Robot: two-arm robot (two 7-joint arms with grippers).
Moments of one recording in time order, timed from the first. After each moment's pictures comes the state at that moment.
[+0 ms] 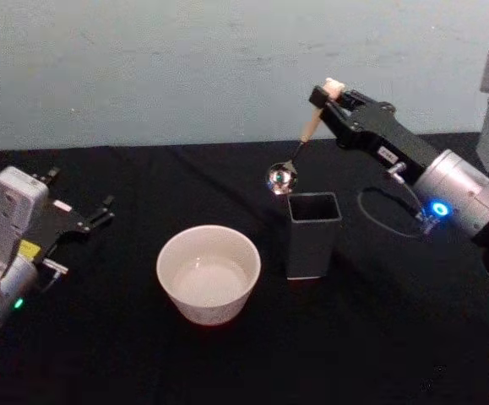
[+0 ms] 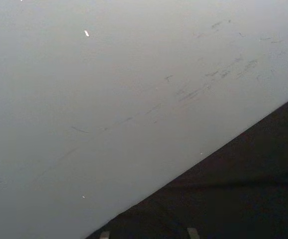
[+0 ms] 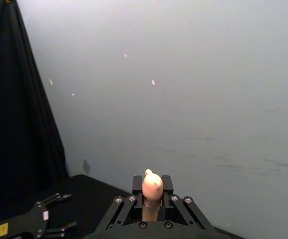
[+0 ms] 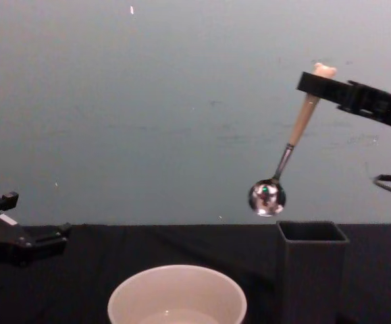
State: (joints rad) left arm -0.20 0.60 0.45 -1.41 -0.25 -0.12 0.03; right arm 0.35 0.42 -0.35 -1.47 0.73 0.01 0.49
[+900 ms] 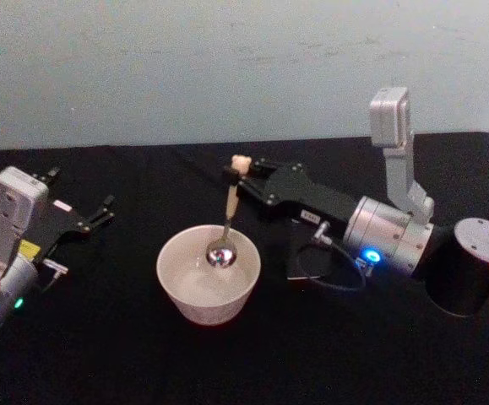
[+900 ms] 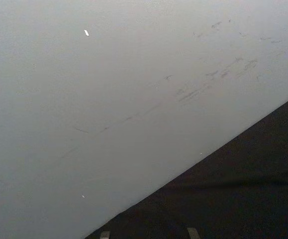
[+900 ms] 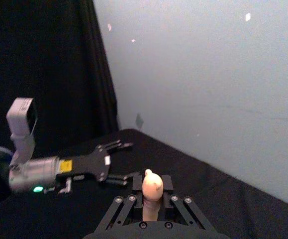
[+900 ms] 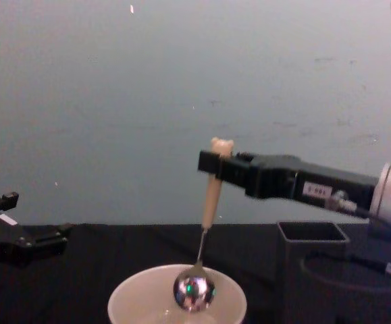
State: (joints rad) left arm -0.20 0.60 0.45 -1.41 -0.25 -0.12 0.03; right arm 0.40 0.39 -0.54 -1.40 0.65 0.02 0.60
